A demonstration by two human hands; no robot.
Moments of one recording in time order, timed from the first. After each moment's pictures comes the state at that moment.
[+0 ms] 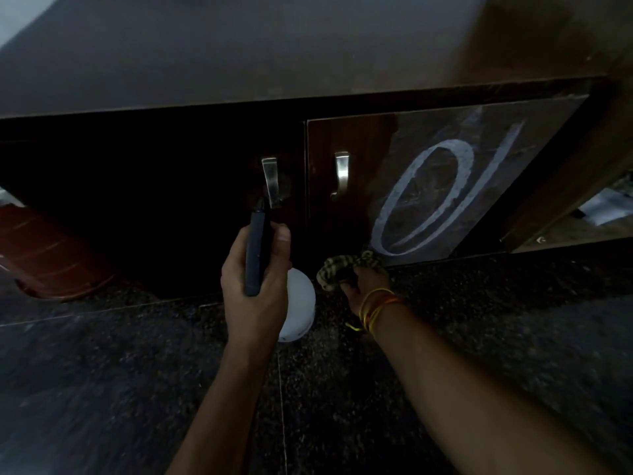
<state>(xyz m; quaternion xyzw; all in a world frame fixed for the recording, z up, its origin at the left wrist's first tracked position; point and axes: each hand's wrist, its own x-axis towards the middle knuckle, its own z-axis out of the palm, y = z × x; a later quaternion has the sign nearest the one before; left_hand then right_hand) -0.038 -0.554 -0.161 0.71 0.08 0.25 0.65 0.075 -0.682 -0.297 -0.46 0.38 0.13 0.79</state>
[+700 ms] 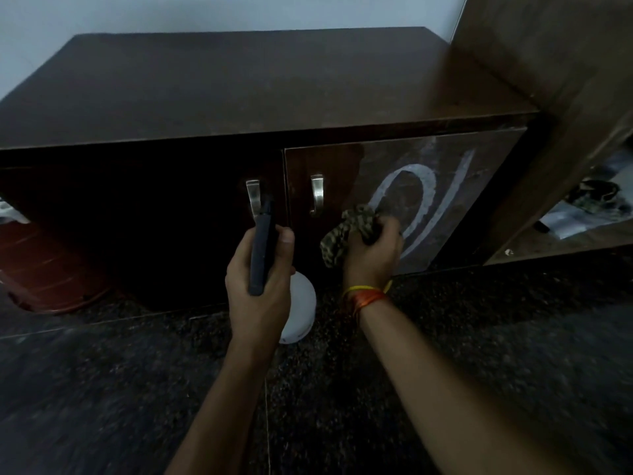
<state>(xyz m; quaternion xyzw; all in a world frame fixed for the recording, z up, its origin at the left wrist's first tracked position) -0.039 -0.582 -0.133 0.72 0.05 0.27 0.64 0.056 -0.687 -0.180 -0.77 0.16 -0.25 0.57</state>
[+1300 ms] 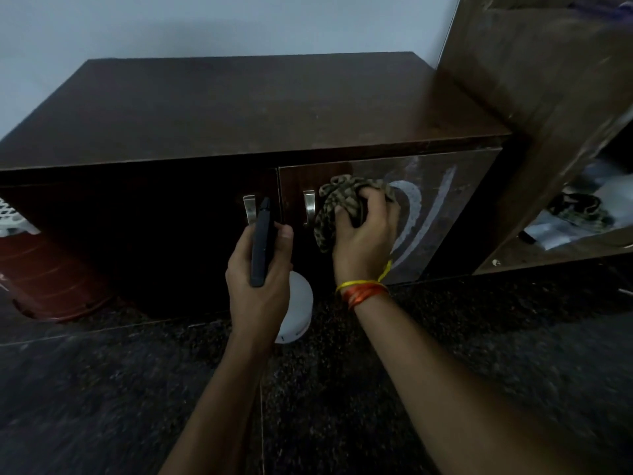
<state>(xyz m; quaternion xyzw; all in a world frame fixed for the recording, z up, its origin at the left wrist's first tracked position) -0.032 -0.590 -0.115 0.71 0.06 0.26 0.65 0.050 -0.686 -0.120 -0.81 0.07 -0.31 0.50</state>
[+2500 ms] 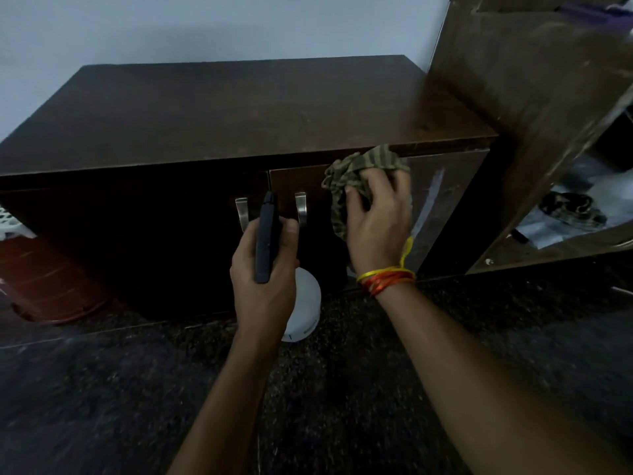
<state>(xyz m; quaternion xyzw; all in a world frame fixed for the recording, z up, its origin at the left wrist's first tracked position) -0.033 -0.609 -0.097 0.70 0.04 0.27 0.66 0.059 -0.721 -0.090 -0.84 -0.06 -0.37 0.39</state>
